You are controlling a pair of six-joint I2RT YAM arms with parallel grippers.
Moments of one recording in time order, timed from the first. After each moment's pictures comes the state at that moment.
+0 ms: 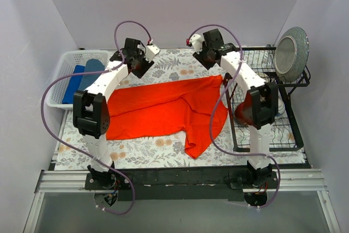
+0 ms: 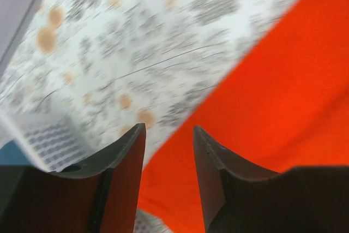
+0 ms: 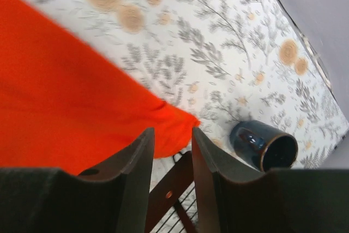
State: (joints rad) left arm -0.26 1.93 1.66 -0.55 -0.02 0.59; right arm 0.39 2.16 2.01 -0.70 0.05 -0.54
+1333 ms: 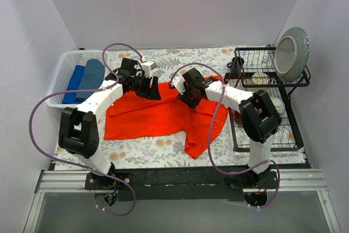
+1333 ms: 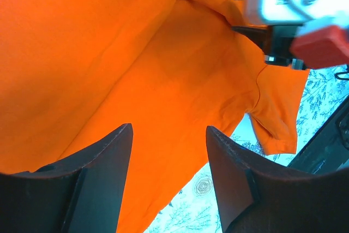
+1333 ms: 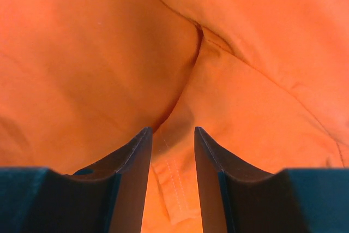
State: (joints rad) left arm -0.30 1.63 1.23 -0.52 0.52 -0.03; right arm 0.67 1.89 1.35 -0.50 -0.08 -0.46
